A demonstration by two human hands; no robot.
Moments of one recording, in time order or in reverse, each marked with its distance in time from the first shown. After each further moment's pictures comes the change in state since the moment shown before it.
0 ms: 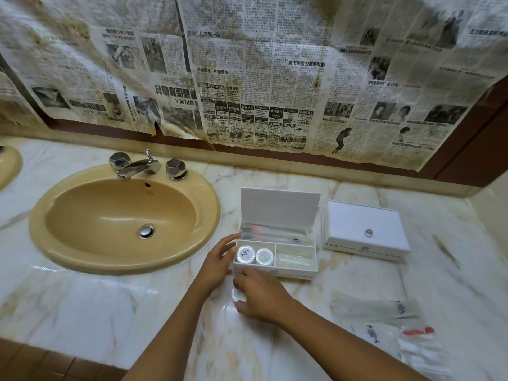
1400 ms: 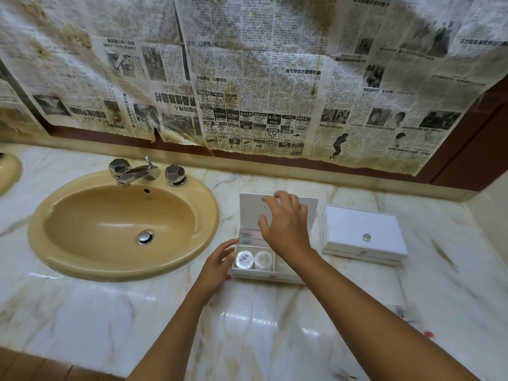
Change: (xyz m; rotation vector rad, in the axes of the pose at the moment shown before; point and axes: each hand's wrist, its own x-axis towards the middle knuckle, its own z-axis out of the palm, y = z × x) left_hand -0.008 0.011 0.003 0.062 0.016 -0.018; right_hand 0.044 0.037 -0.097 -0.039 0.662 0.284
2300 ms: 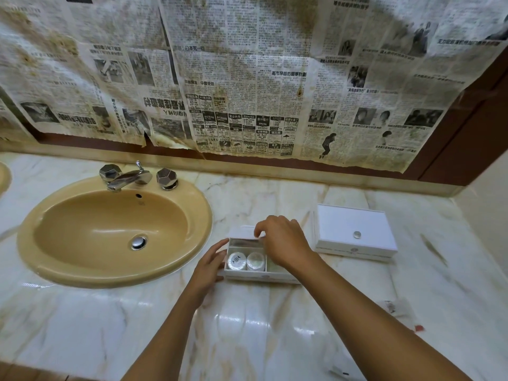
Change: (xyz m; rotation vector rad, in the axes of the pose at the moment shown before) left_hand 0.003 0.002 0.003 -0.089 0.039 -0.126; right_hand -0.015 0.005 -0.028 -0.045 -0.435 -0.013
